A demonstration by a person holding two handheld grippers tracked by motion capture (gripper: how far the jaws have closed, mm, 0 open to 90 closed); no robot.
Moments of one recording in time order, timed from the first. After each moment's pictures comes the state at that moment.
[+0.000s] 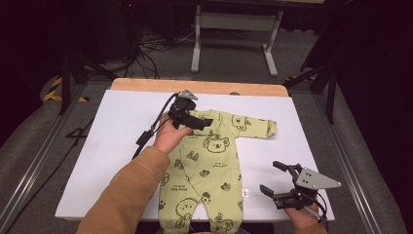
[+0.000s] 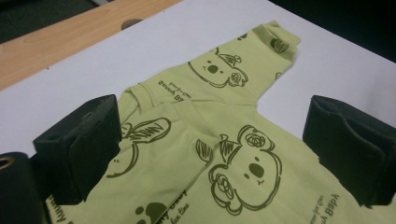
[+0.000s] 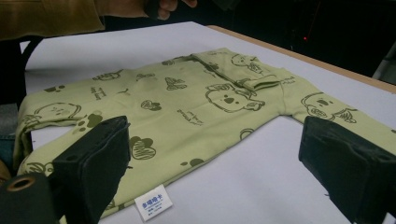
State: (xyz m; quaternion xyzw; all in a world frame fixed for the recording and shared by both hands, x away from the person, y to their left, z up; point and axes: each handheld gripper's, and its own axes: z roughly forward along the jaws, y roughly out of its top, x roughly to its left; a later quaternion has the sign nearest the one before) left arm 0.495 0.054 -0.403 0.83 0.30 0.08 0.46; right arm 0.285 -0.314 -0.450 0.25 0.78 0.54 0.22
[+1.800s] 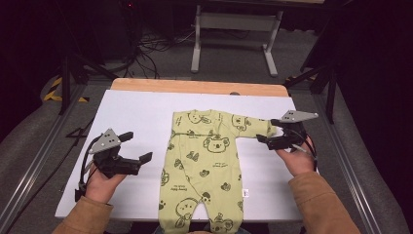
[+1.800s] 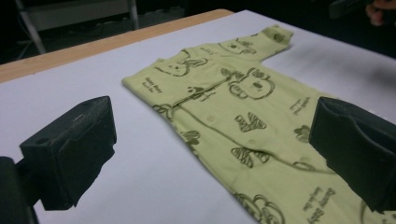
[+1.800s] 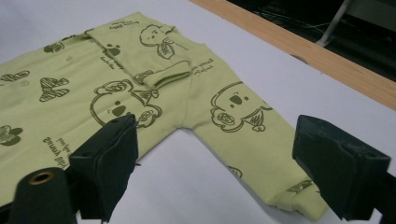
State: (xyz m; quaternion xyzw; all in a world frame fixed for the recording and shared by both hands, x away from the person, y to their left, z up) left arm 0.352 0.217 -0.431 0.76 0.32 0.18 0.53; right arm 0.425 -0.305 -0.396 0.33 0.83 0.40 0.22
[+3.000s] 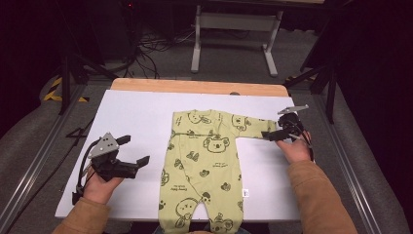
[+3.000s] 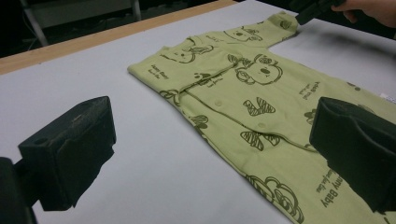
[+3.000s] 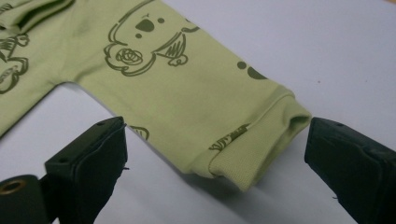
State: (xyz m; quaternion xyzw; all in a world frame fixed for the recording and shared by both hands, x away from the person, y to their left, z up) left arm 0.350 0.225 -0.443 0.77 0.32 0.18 0.53; right arm 0.492 -0.339 -0.447 0.45 0.82 0.30 0.18
